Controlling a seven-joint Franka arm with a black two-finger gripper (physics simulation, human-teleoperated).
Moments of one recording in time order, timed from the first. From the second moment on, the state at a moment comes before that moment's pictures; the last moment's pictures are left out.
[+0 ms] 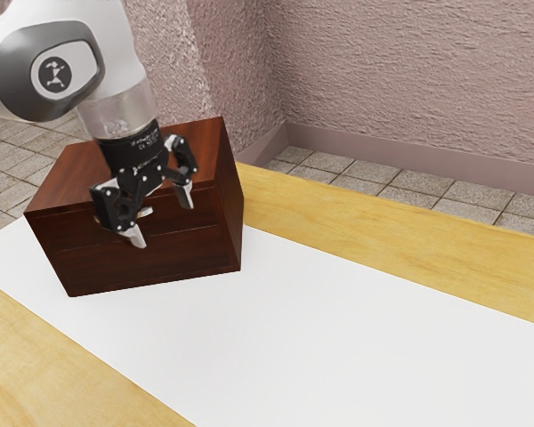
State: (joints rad) arm 0.14 -0.12 -0.06 -1.61 -0.01 1.50 -1.52
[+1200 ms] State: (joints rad) arm 0.36 -0.30 0.02 -1.92 -0.03 1.77 -1.58
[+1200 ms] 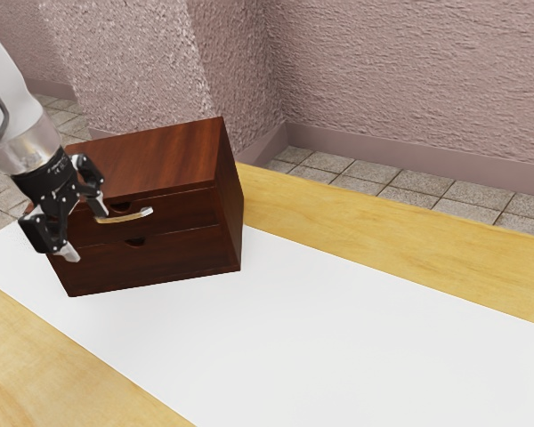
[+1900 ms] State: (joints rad) arm 0.76 -0.23 -0.31 -1.92 -0.07 1.91 -1.61
